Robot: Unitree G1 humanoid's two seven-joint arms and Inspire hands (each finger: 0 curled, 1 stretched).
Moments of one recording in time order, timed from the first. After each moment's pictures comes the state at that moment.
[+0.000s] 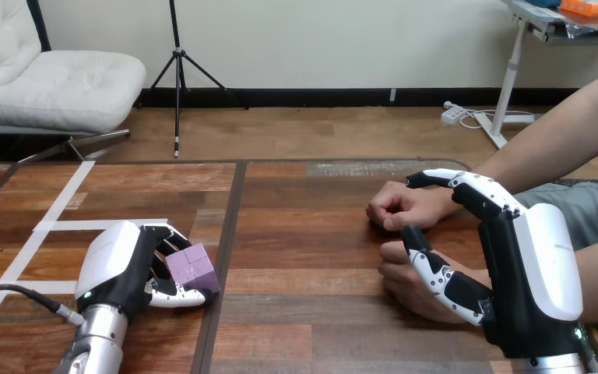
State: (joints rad) left arm -0.35 0.41 -0.26 0.98 0.50 -0.41 0.40; right arm 0.29 -0.20 0.03 -0.23 -0.67 -0.43 -0.33
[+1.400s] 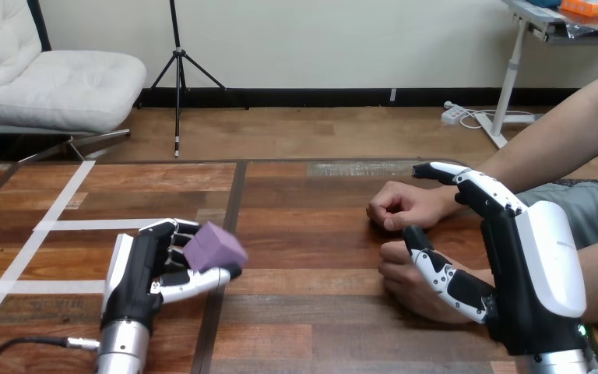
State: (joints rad) left arm -0.31 0.22 -0.04 1.05 0.04 -0.67 0.13; right arm 0.29 -0.20 0.02 -0.26 -0.66 -0.39 -0.28
